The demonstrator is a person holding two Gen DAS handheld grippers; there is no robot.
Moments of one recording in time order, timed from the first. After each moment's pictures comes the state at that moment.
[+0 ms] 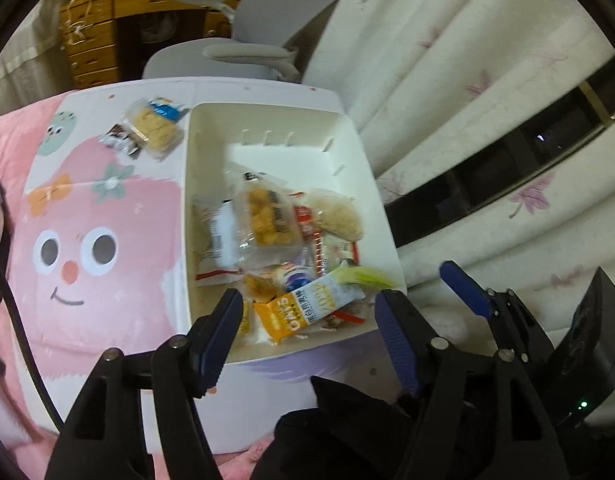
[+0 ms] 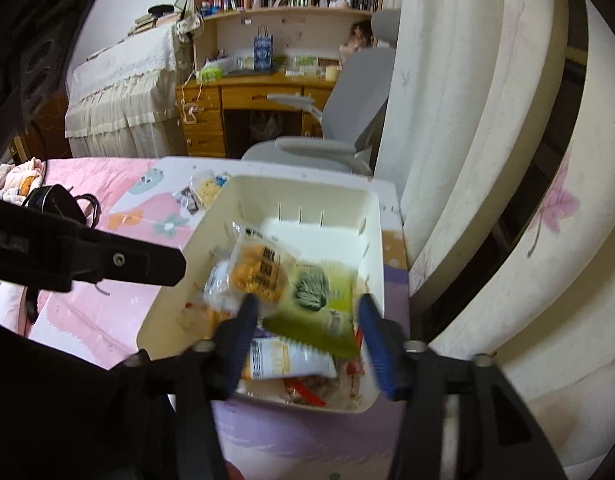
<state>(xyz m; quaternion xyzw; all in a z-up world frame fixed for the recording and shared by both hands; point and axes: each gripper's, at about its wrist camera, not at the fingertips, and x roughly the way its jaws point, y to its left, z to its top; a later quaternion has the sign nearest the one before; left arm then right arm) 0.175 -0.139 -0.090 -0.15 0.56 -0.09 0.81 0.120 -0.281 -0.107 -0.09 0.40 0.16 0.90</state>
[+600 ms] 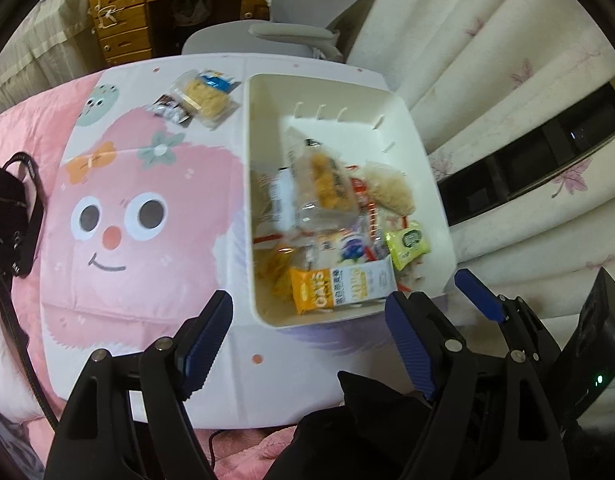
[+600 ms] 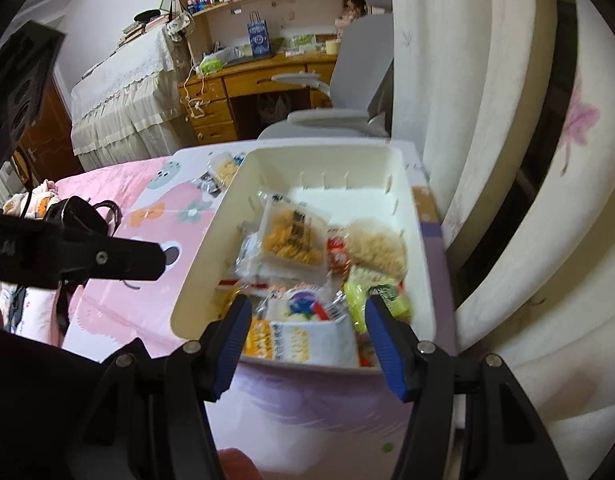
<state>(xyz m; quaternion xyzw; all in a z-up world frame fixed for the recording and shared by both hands) 0.150 -0.103 -0.105 -0.13 0.59 -0.03 0.80 0.110 -0.273 -0.131 -0.02 0.45 0.18 0.87</state>
